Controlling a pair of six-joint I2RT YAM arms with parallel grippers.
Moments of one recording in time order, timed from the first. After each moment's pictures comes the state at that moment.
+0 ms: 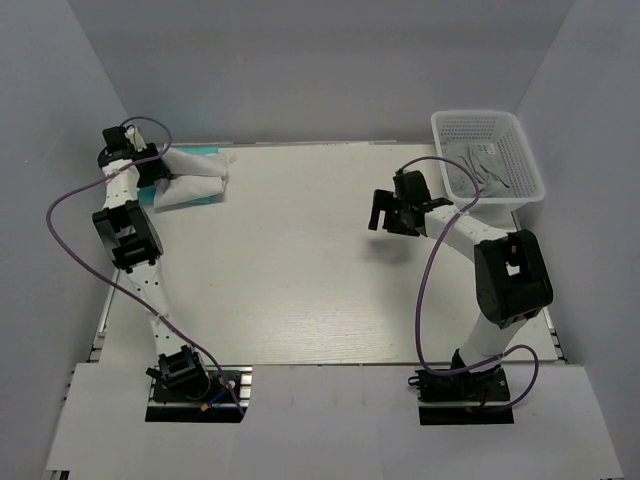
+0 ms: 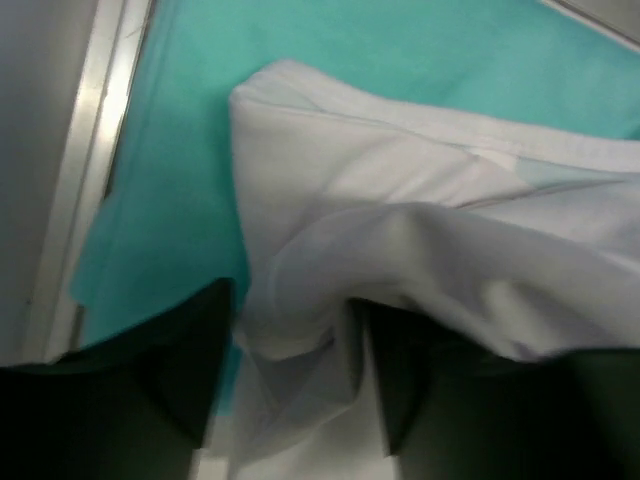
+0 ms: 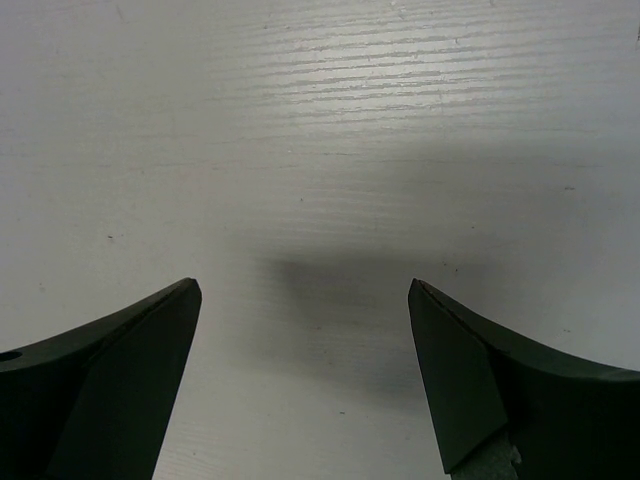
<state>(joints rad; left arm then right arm) 0.37 2.54 2.32 -0.62 0.22 -0.06 0.37 1.73 1.12 -0.29 0.01 0.41</state>
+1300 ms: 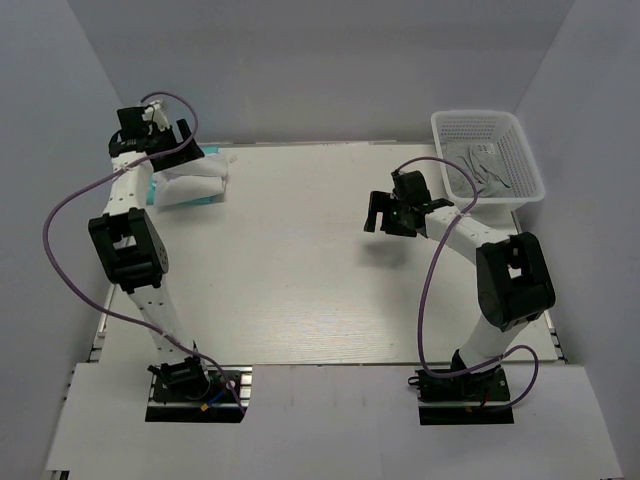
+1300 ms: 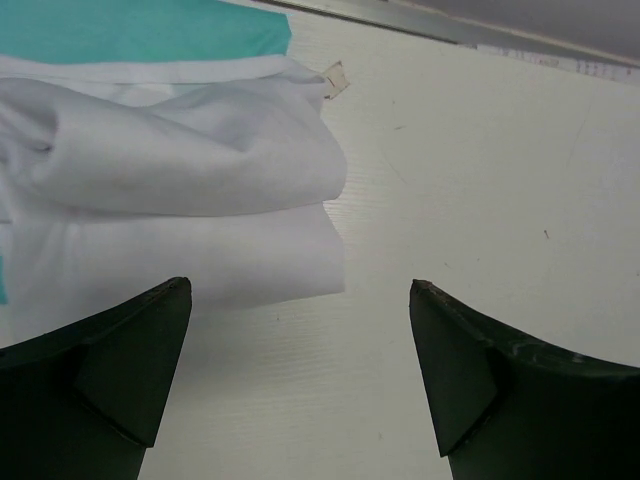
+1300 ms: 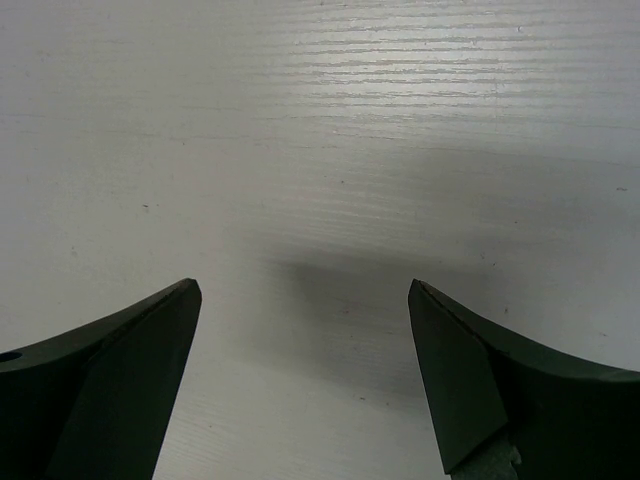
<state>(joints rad) 0.24 2.04 1.88 -0.53 0.37 -0.11 0.38 1.71 1.12 -0.29 -0.08 0.39</state>
